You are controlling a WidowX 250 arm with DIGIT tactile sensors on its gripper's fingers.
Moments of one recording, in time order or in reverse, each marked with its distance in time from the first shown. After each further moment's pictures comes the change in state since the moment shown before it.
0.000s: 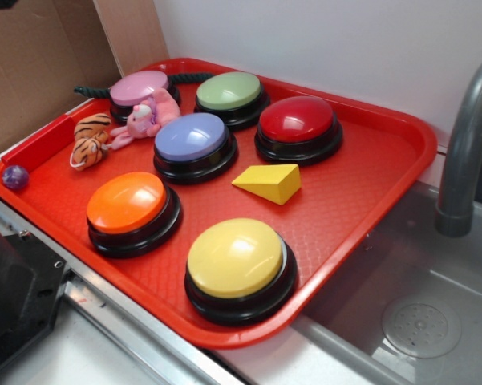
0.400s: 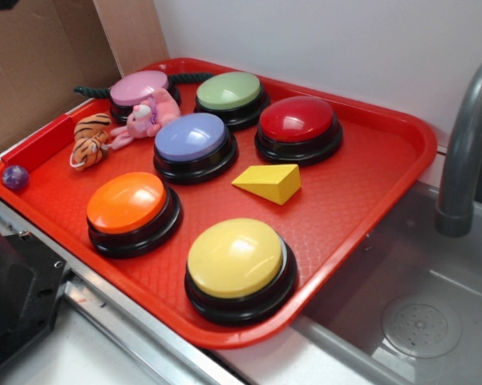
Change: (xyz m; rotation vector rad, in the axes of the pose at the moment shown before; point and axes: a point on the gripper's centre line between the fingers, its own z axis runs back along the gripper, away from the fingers) arm -0.002 0.000 -0.004 0.001 0.014 -0.003
